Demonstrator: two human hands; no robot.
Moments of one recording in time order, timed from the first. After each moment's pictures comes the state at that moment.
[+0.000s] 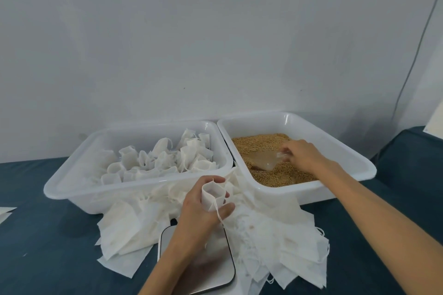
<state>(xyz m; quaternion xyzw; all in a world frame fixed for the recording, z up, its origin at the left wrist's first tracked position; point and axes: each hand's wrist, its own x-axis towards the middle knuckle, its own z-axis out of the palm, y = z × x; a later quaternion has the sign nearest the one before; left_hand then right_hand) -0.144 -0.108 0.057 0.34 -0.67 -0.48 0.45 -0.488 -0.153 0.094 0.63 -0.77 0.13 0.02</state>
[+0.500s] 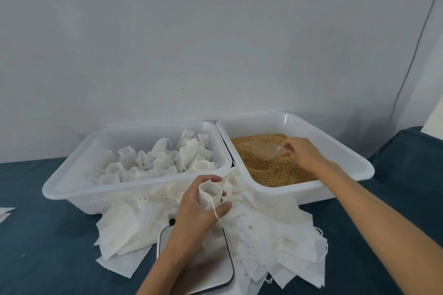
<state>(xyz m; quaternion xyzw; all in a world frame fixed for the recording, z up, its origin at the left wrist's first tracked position) -0.144 -0.113 0.056 0.35 -0.67 -0.48 0.45 -0.492 -0.156 0.093 0.58 -0.79 0.20 -0.01</state>
